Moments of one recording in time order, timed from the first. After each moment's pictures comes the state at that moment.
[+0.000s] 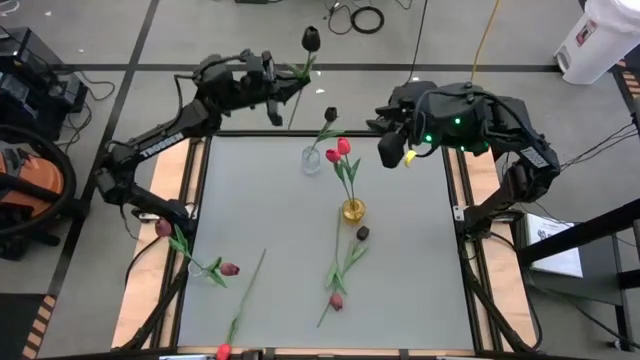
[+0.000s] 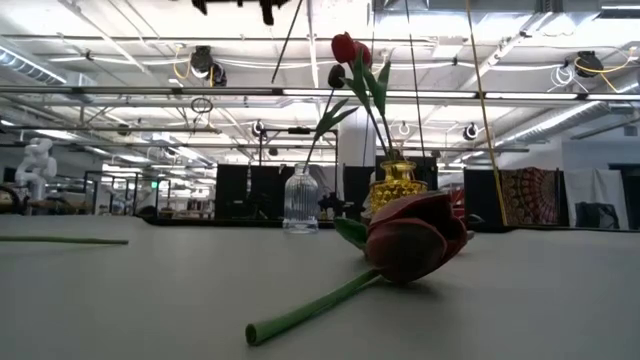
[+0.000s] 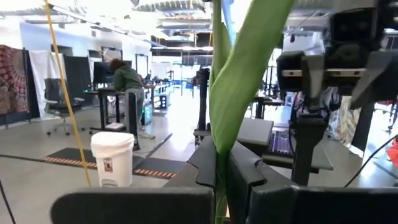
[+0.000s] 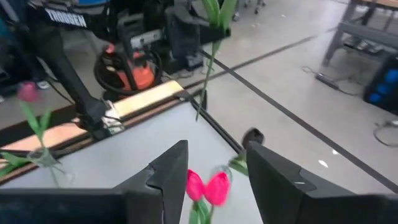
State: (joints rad) left arm 0.65 1.43 1.40 0.26 0.51 -0.10; right arm -0.04 1.59 2.34 -1.21 0.47 0.32
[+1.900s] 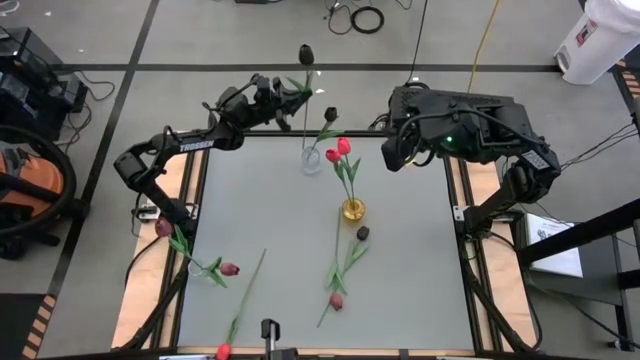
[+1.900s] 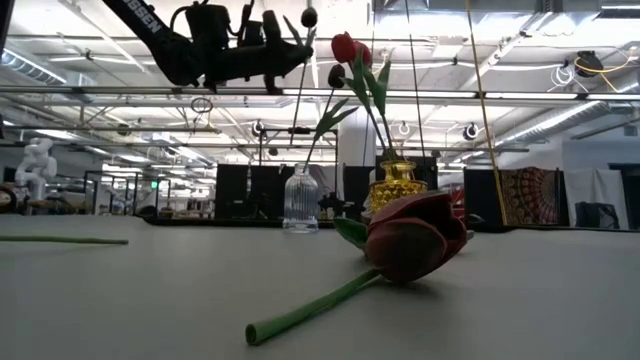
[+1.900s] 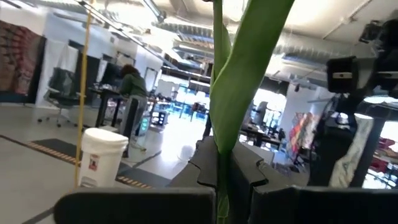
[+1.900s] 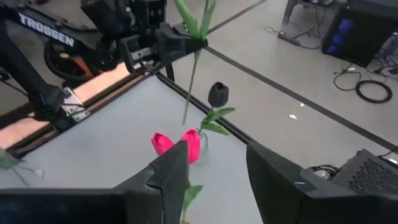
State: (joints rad) left arm 0.73 1.61 1.01 0.98 0.50 -0.41; right arm 0.02 1.59 2.34 -1.44 0.62 0.58
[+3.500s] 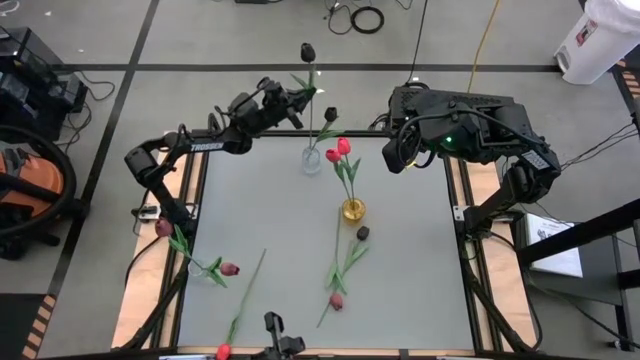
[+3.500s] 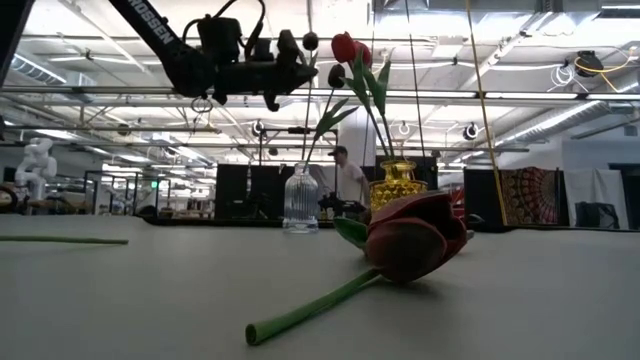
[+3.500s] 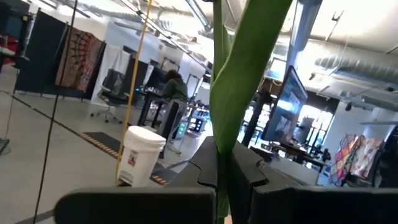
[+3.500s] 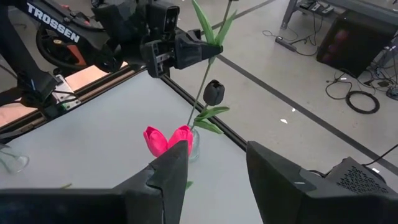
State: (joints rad) left arm 0.69 1.70 1.01 1.03 0.26 -0.41; right arm 0.01 1.59 2.34 -1.46 0.63 0.51
